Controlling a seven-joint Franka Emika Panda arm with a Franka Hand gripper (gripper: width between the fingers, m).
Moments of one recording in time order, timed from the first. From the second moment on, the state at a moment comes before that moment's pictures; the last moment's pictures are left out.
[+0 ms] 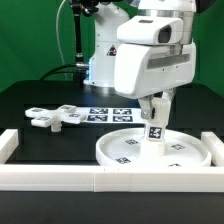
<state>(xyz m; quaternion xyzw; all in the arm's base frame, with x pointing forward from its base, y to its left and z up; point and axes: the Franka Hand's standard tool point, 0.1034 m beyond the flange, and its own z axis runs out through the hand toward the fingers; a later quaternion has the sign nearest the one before) 0.562 0.043 0.074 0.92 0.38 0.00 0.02</state>
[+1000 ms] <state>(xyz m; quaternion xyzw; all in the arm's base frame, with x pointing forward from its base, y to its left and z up) 0.558 0.038 0.072 1.00 -0.09 0.01 -0.02</state>
